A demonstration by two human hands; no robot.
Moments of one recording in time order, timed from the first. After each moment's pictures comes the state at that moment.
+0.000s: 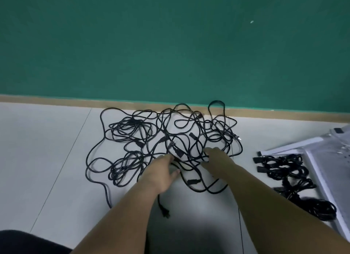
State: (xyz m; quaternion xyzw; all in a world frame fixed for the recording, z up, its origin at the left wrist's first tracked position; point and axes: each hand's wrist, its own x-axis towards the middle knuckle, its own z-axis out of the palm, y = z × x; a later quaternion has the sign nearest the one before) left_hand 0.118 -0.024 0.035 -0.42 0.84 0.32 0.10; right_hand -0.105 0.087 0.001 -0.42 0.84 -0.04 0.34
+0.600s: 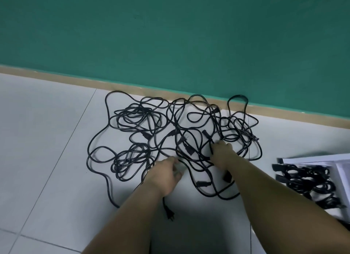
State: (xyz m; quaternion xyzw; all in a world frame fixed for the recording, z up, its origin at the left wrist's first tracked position) left_hand 0.128 -0.049 -0.013 -0.47 0.78 0.40 0.14; right_hand -0.124 0.014 -0.059 -0.38 0.85 0.04 0.37
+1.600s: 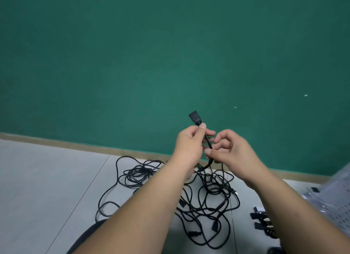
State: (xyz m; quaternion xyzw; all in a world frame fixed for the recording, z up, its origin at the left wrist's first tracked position) left_hand 0.025 -0.005 0.313 -0.34 0.56 0.68 -0.33; right_hand -0.091 0.094 0.302 -0.41 0.65 -0.56 0.30
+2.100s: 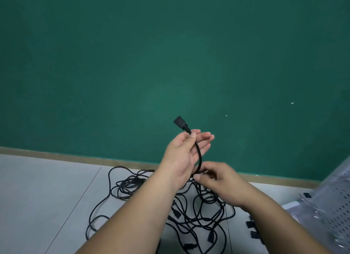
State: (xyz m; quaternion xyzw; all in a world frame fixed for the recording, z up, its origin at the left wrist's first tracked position) left_hand 0.029 0.000 0.328 -0.21 0.38 0.84 -0.33; right_hand -0.080 0.111 0.288 -0.54 0.67 -0.40 0.32
